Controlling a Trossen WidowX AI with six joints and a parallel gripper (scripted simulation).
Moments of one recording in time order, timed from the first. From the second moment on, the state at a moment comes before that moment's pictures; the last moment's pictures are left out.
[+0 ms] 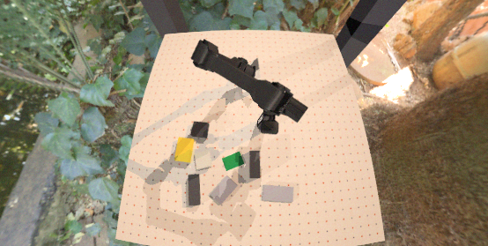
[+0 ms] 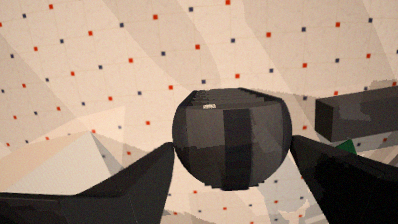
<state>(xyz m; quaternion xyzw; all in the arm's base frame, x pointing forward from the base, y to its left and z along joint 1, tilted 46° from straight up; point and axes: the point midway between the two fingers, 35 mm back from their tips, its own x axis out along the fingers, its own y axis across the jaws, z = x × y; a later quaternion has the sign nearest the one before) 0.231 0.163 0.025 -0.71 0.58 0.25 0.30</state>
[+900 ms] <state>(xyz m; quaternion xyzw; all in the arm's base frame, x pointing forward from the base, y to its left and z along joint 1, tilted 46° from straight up) 0.232 0.147 0.041 -0.71 0.59 0.25 0.30</state>
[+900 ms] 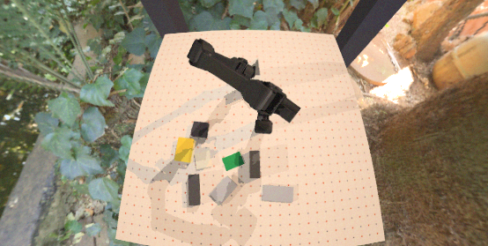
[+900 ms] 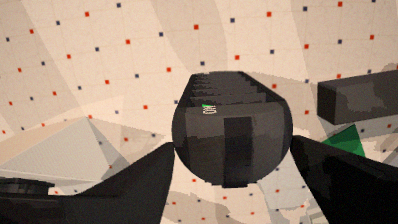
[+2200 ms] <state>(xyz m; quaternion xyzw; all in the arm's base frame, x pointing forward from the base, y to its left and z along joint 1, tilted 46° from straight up) 0.233 0.122 0.061 -0.71 0.58 0.25 0.30</state>
